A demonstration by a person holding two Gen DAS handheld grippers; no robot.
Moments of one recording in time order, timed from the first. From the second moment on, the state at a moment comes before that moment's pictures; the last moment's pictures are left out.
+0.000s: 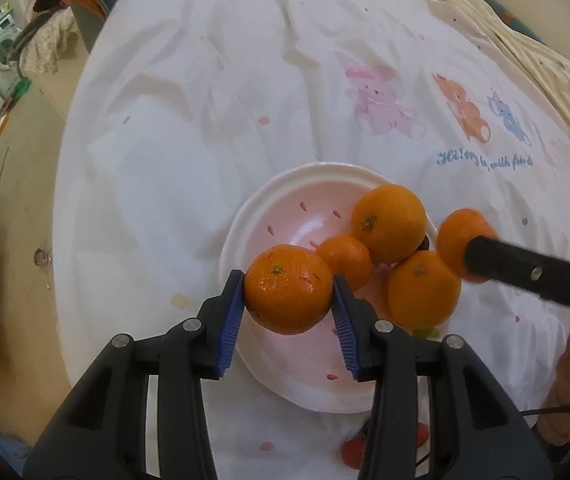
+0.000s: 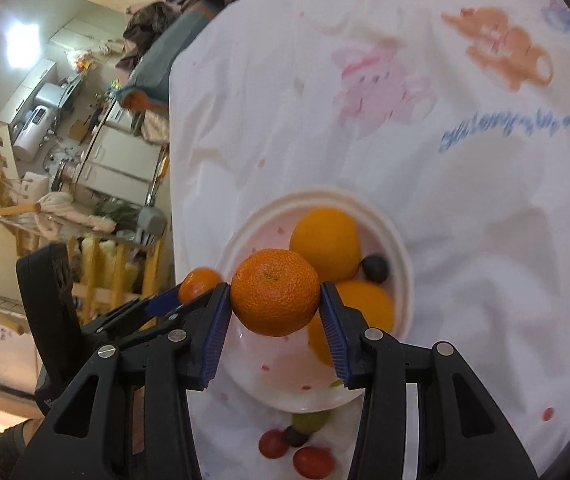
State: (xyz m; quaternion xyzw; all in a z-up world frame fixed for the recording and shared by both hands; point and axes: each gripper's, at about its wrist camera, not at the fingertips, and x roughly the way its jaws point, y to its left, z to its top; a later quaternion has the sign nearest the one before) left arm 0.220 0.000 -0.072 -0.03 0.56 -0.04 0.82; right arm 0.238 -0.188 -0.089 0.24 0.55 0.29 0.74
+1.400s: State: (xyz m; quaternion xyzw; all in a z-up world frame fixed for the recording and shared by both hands) left arm 0.210 0.019 -0.048 -0.08 0.54 -0.02 0.83; right arm 0.219 -0.218 -0.062 0.25 0.52 0.25 0.78
